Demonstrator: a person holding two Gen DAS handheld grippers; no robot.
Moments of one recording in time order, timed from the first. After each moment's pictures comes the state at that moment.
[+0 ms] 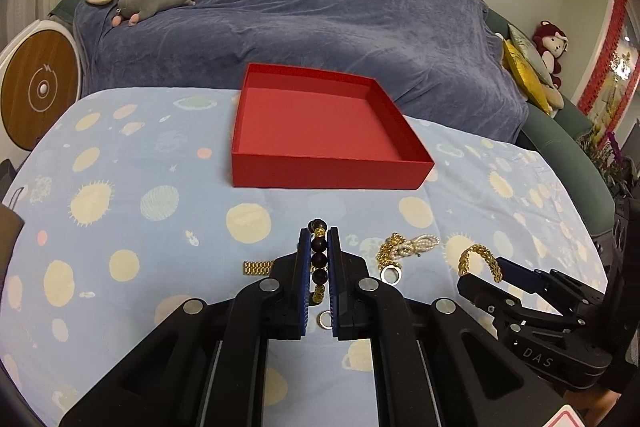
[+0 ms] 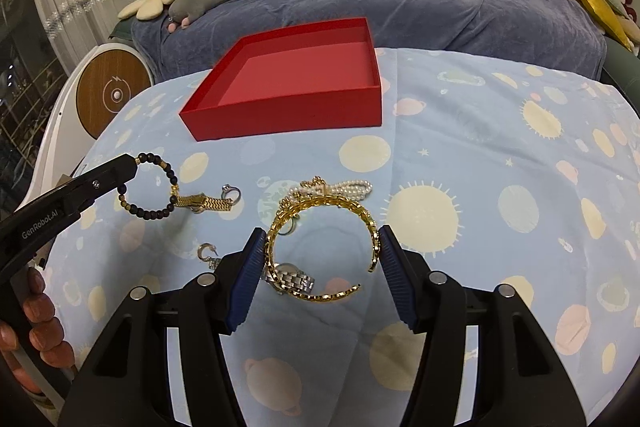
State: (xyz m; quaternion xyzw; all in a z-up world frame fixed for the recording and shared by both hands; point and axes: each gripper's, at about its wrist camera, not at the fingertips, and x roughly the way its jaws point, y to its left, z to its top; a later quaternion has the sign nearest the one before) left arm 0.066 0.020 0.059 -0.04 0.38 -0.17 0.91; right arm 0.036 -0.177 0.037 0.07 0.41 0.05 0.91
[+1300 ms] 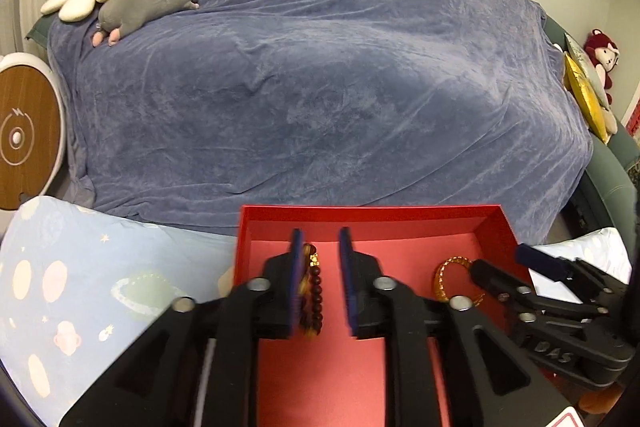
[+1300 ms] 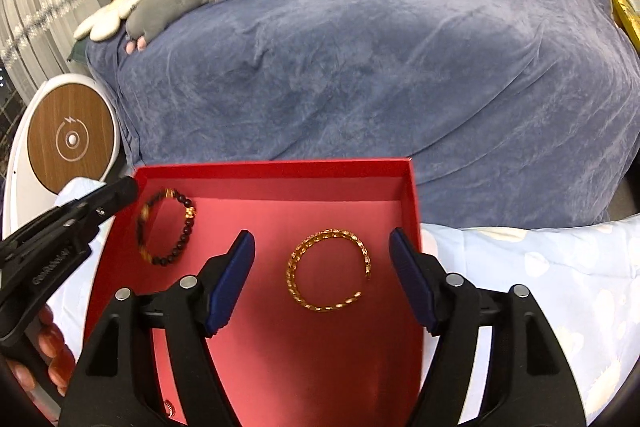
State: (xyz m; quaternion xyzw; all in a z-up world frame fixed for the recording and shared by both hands) left arm 0.374 -0.008 0.040 -0.02 0.40 -0.10 0.91; right arm 0.359 -0.197 0.024 0.08 0.42 0.04 0.90
